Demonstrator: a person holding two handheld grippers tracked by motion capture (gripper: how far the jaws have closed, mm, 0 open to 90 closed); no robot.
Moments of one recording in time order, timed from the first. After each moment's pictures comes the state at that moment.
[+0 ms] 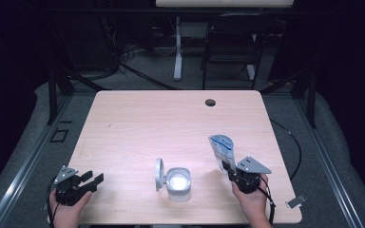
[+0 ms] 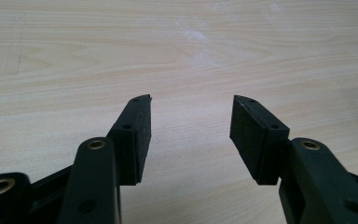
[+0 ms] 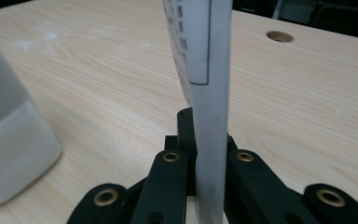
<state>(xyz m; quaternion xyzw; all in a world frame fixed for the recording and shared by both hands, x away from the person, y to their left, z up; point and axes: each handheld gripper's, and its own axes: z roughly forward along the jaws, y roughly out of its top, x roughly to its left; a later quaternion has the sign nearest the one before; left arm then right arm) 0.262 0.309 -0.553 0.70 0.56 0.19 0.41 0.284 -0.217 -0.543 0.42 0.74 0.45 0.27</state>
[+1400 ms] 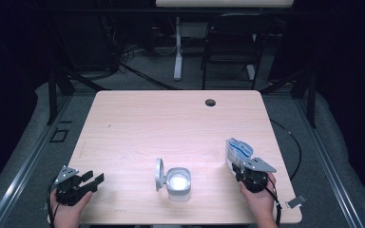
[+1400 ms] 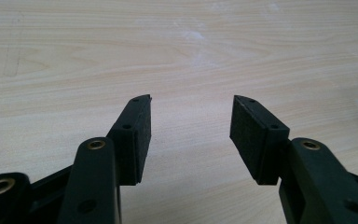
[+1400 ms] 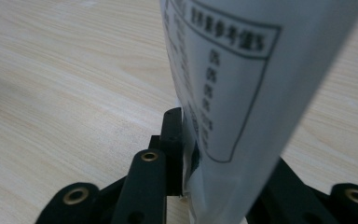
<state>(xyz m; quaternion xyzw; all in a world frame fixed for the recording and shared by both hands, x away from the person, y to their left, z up) 0.262 0.307 -0.552 0.70 0.56 0.19 0.41 0.290 -0.243 -0.563 0.47 0.74 0.39 0.28</state>
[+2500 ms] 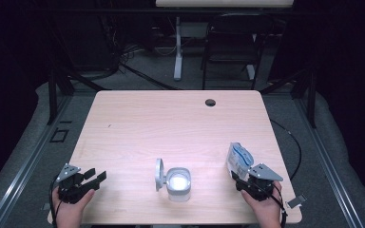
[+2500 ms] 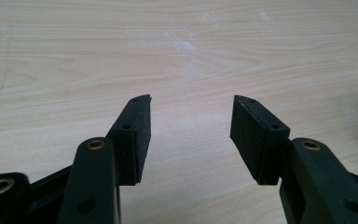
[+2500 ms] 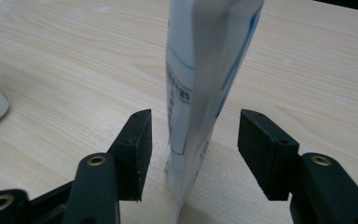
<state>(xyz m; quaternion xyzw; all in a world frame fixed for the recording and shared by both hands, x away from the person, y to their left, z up) 0.268 0.299 -0.547 0.70 0.55 0.19 0.42 0.266 -0.249 -0.556 0.46 0.74 0.40 0.29</state>
